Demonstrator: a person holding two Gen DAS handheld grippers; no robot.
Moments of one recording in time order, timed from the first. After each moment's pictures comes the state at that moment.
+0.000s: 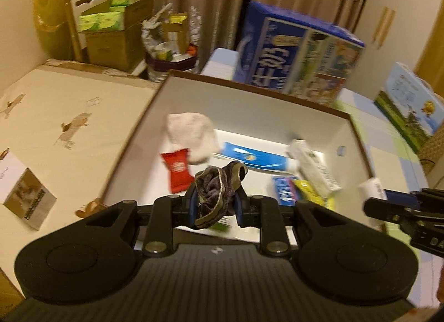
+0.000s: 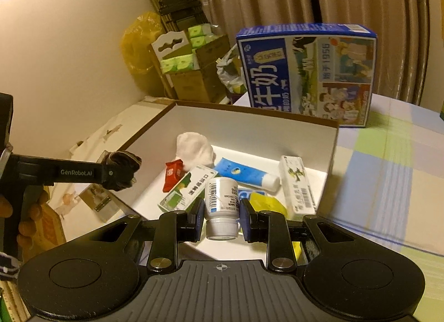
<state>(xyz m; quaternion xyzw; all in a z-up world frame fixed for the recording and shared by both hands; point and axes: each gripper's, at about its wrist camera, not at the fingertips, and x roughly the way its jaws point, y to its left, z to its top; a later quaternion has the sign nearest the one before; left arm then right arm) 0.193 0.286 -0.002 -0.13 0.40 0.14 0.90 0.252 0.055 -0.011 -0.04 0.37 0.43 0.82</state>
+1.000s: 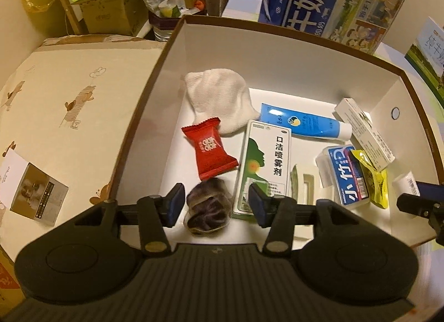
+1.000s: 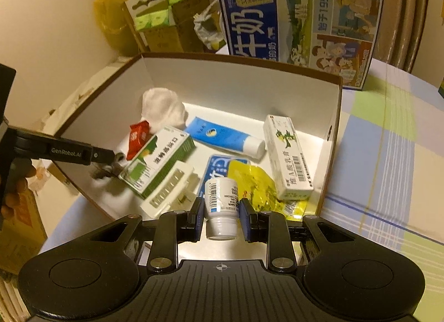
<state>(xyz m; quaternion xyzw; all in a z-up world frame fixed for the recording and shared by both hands) 0.242 0.321 -0.060 -0.09 0.50 0.13 0.85 0.280 0.082 -0.059 -0.10 0.45 0.38 0.81</state>
